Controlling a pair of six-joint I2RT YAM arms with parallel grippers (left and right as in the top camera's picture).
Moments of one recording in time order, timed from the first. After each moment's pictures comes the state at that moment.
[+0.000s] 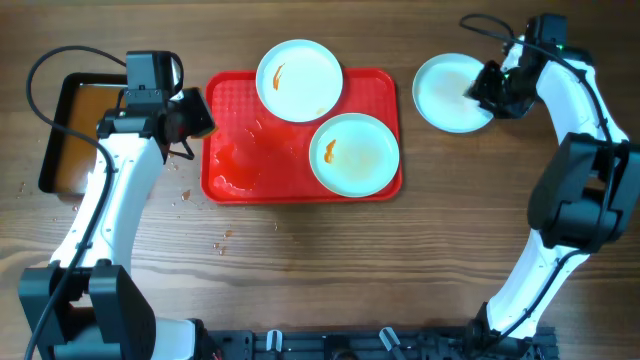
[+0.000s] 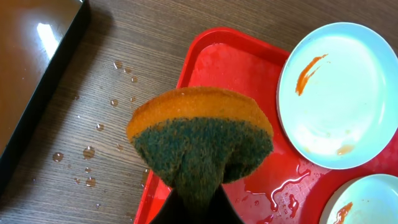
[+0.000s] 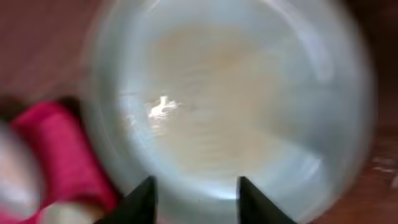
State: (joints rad) left arm 0.00 1.59 1.22 -0.61 0.03 -0.36; right arm -0.19 2.14 1.70 -0.83 -0.40 0.29
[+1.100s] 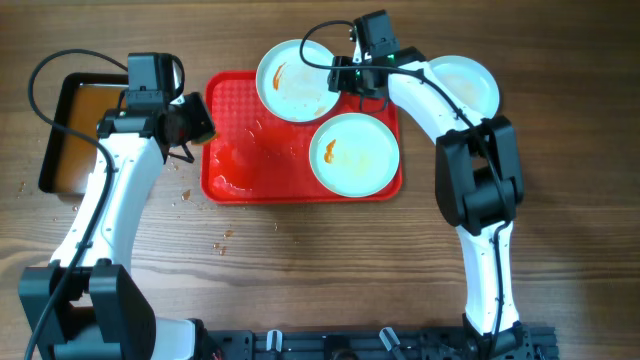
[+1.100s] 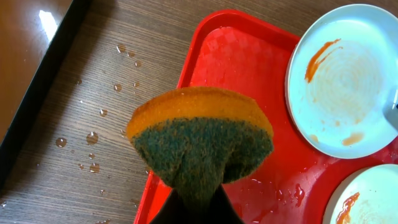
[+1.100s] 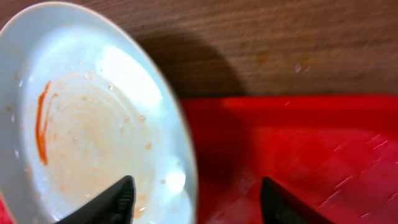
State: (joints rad) left arm 0.00 1.59 1.22 -0.66 0.03 -0.36; right arm 0.35 2.36 1.87 -0.53 -0.19 0.47
